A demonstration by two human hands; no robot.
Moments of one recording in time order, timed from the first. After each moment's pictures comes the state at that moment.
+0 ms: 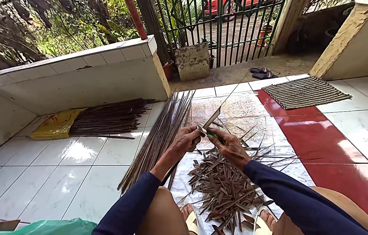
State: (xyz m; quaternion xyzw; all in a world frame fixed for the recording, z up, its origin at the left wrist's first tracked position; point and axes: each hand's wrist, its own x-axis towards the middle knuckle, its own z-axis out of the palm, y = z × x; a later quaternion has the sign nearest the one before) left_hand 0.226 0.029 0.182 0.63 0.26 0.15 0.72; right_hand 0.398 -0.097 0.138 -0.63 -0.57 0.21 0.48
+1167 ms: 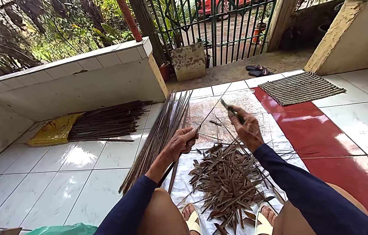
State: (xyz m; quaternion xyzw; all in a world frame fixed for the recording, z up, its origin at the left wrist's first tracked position) left_hand 0.213 0.031 0.190 0.62 0.26 0.12 0.73; right_hand 0.450 -0.101 0.166 -0.70 -0.46 0.08 0.55
